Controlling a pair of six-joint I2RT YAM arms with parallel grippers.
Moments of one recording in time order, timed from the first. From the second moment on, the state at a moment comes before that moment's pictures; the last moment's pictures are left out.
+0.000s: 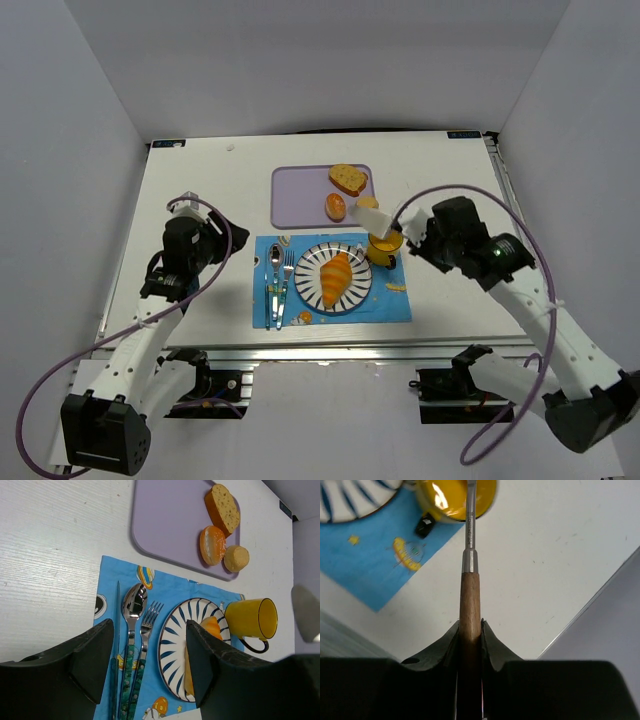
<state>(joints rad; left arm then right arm) -0.17 0.88 0.64 -0.20 0.09 -0.66 0.54 0.98 1.08 -0.97 0.08 -0.63</state>
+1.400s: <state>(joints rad) -0.17 0.88 0.68 -0.25 0.06 -0.70 -0.09 1.69 1.03 -0.44 -0.23 -0.16</state>
